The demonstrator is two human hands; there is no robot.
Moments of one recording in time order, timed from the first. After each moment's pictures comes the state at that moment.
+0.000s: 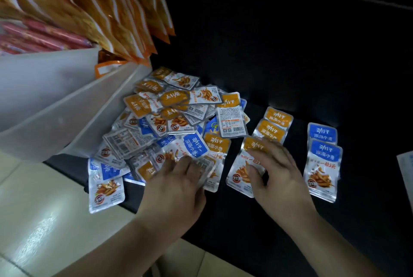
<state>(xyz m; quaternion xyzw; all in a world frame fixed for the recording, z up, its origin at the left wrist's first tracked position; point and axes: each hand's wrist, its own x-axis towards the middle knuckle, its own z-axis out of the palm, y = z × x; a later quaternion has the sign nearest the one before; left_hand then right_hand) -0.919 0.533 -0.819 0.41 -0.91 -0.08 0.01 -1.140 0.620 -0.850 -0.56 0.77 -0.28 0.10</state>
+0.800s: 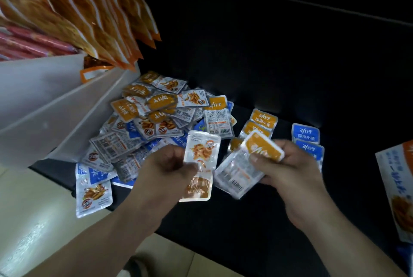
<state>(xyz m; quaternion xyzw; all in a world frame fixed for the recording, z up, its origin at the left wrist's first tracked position) -0.950 0.527 -0.776 0.59 -0.52 -0.59 0.21 -1.146 0.622 -0.763 -0.19 0.70 -0.54 0.43</state>
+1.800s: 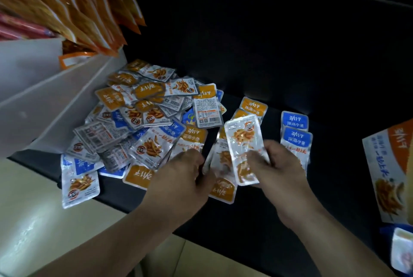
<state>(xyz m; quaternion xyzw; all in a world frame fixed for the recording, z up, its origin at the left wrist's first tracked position) -0.966 0.555 -0.805 0.47 -0.82 -0.31 0.07 -1.144 0.643 -0.779 -0.20 0.73 -0.49 0.43</state>
